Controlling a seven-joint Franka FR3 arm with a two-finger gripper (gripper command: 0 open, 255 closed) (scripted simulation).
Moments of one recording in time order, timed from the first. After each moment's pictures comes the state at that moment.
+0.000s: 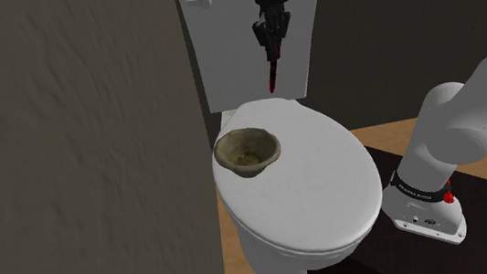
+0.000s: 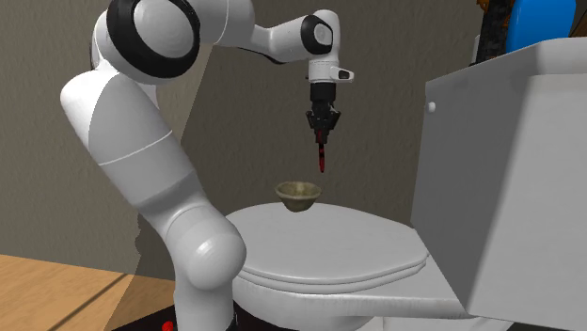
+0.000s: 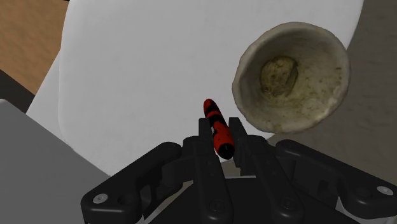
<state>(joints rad) 0.06 -0.41 0.16 -1.95 0.06 1.53 0.23</state>
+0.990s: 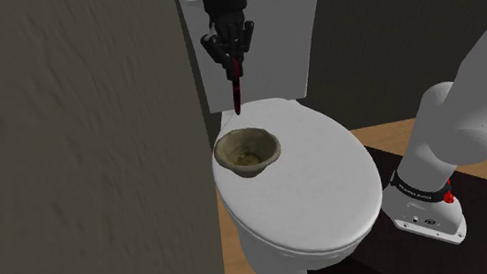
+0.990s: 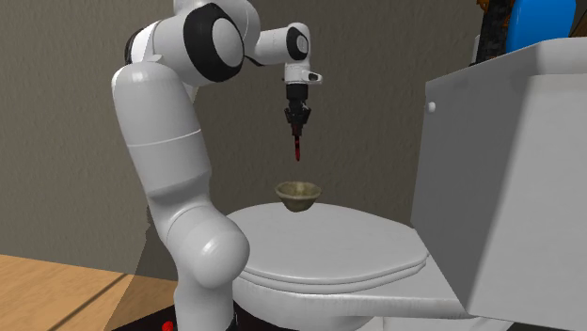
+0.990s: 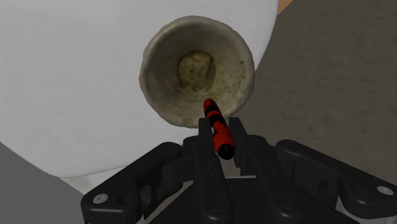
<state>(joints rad) 0.14 -0.19 0.36 -1.70 0.07 1.51 0.52</state>
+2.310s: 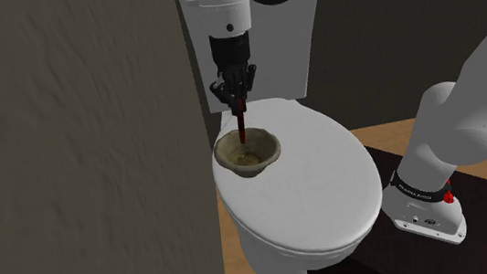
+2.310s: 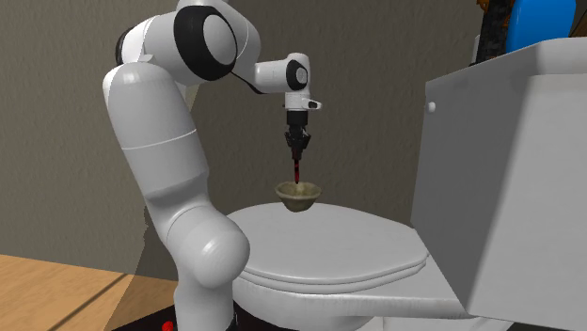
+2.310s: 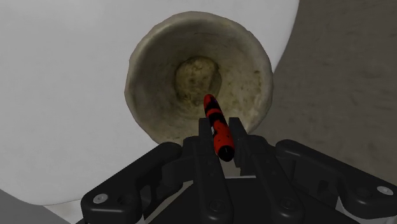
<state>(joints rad) 0.14 -0.23 0.37 -1.97 0.09 1.74 0.51</state>
